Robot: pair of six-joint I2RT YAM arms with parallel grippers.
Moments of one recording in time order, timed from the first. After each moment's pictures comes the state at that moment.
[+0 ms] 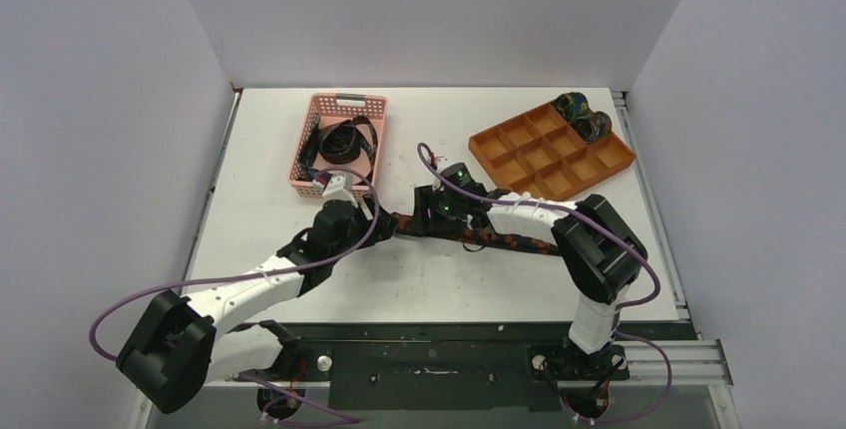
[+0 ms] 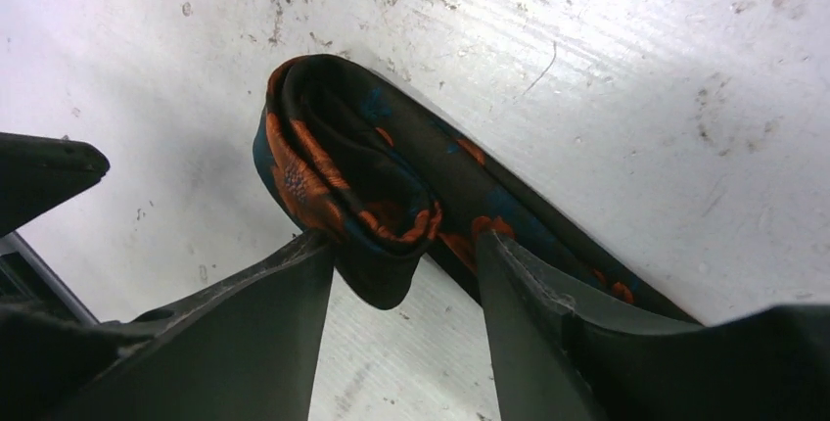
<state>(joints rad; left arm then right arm) -0.63 1.15 0.50 0.17 -0.15 -0.83 0.69 1.80 1.02 -0.01 -0.23 0.45</state>
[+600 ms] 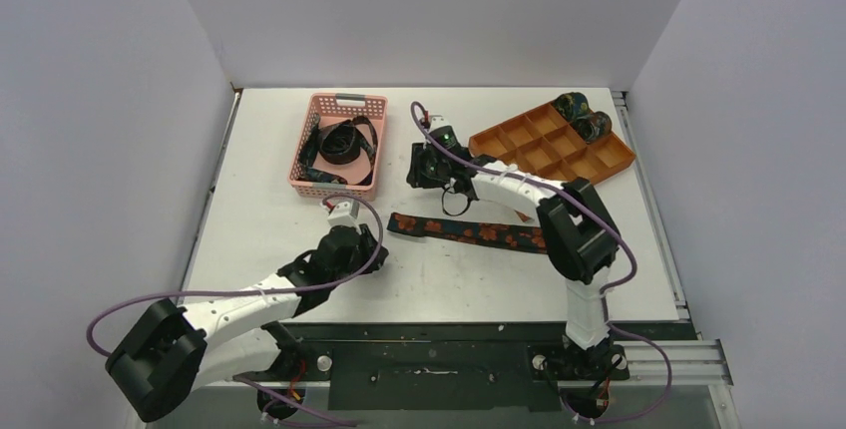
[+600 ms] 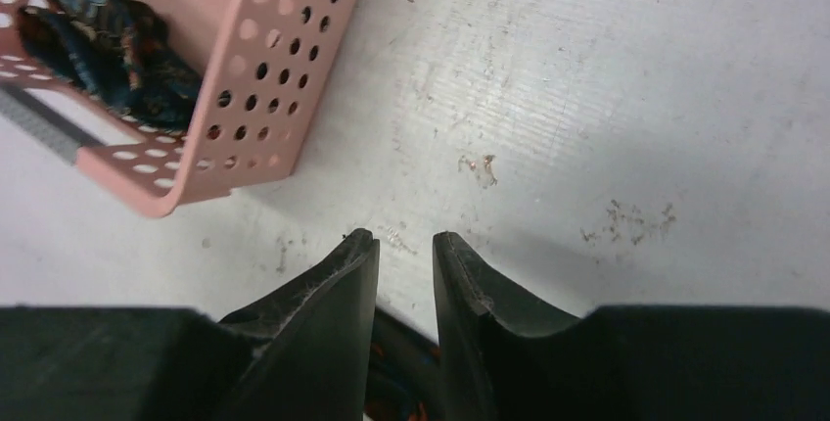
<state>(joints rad) -0.73 1.04 0.34 0.11 -0.22 -0.81 0.66 1.93 1.36 -0.11 -0.06 0.47</state>
